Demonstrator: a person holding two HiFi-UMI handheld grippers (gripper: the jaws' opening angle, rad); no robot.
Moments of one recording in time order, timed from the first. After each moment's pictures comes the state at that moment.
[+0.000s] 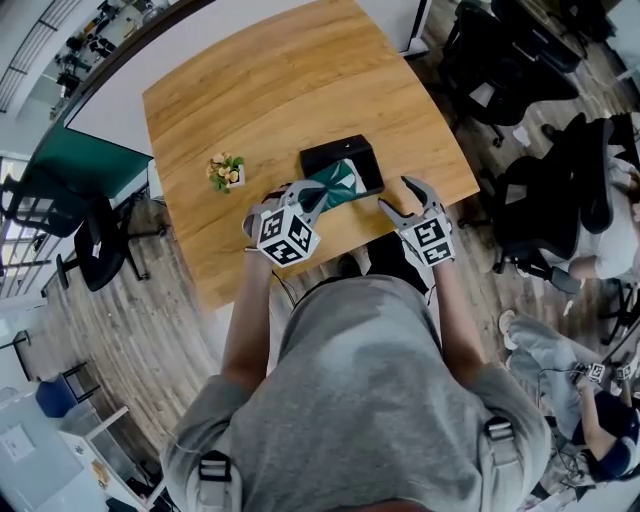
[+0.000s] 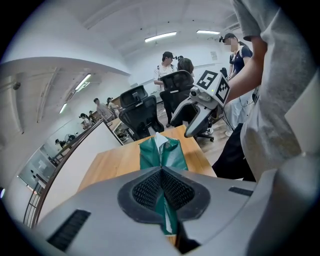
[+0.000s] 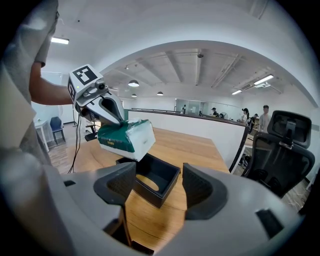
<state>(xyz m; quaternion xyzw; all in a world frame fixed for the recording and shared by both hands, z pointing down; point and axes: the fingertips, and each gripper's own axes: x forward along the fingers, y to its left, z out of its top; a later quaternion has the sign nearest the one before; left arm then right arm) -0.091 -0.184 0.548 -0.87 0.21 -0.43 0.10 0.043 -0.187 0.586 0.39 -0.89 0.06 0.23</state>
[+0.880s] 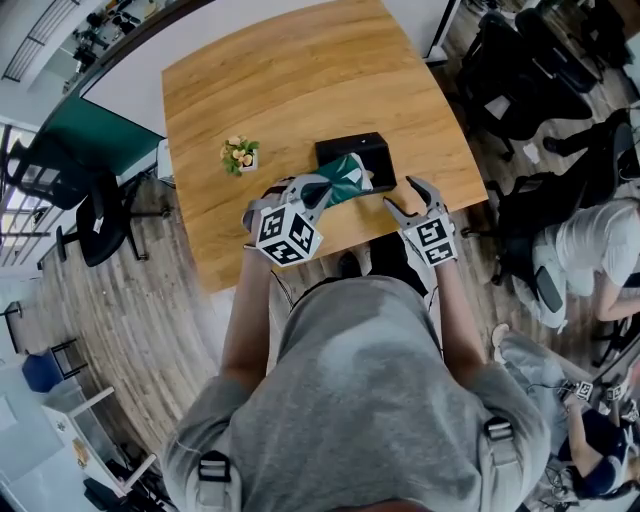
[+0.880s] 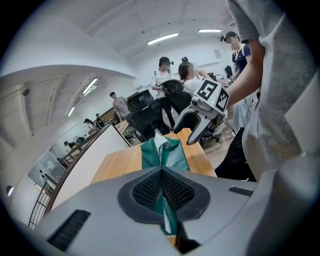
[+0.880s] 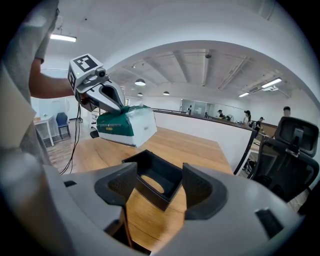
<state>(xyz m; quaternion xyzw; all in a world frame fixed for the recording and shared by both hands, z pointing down) -0.115 -0.167 0.516 -0.87 0.25 -0.42 0.12 0.018 -0.179 0.587 0.36 -0.90 0.04 0.24</state>
